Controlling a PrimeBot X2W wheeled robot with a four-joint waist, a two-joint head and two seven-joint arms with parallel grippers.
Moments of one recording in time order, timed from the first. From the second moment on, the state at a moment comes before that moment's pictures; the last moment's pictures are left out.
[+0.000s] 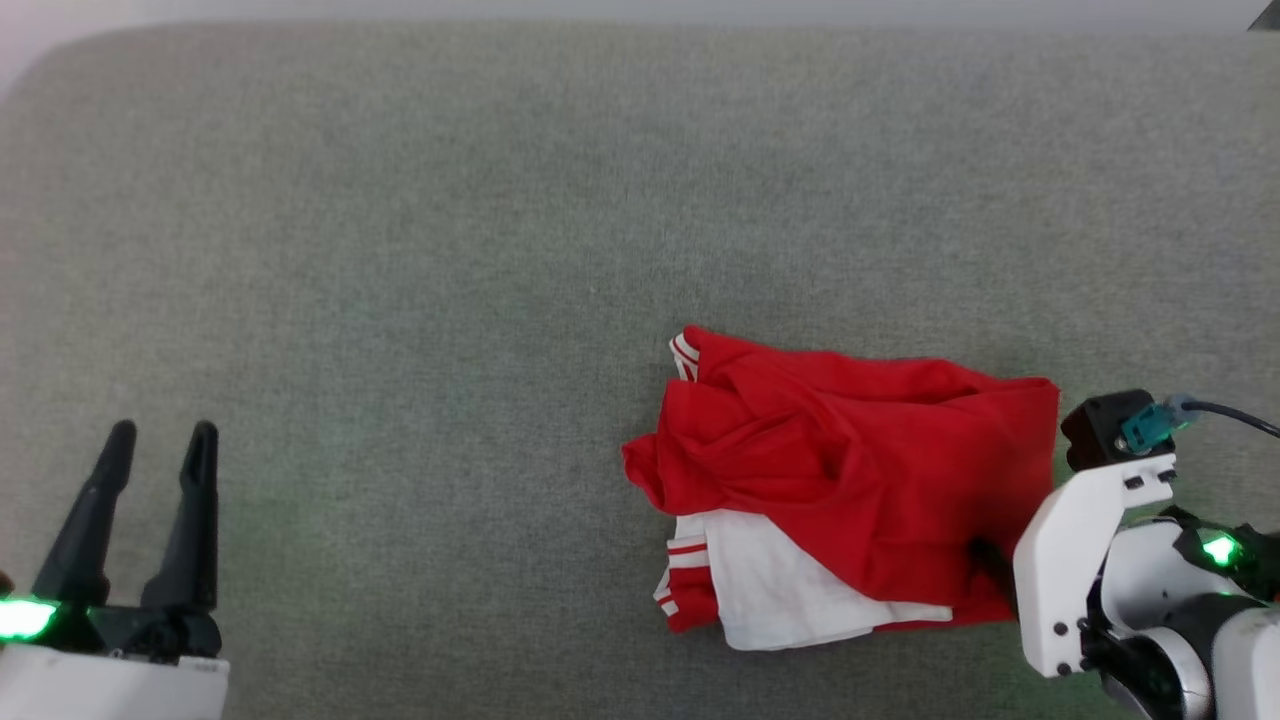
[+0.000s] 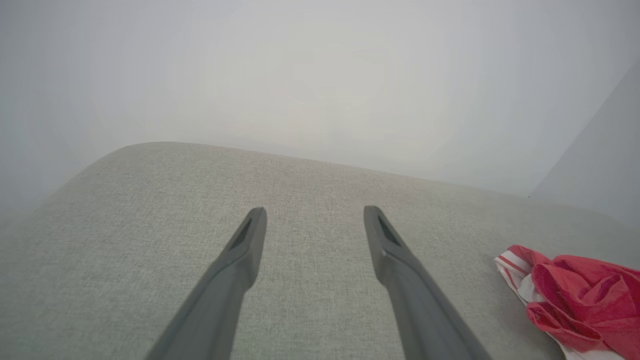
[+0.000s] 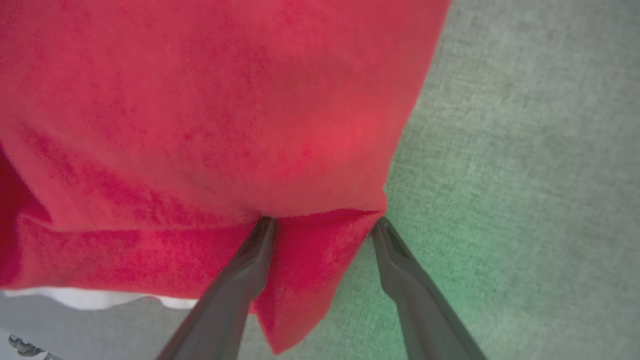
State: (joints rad) left arm 0.04 0.50 0.04 -0.11 -0.71 -0.13 -0.26; right arm -0.18 -0.07 0.00 -0.21 0.16 0.13 1.15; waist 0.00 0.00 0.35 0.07
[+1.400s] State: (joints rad) left arm -0.06 0.86 0.12 -0.49 -0.64 -0.13 -0.26; right arm -0.17 -0.05 -0.49 -0.31 0.23 0.13 0.57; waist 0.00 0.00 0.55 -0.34
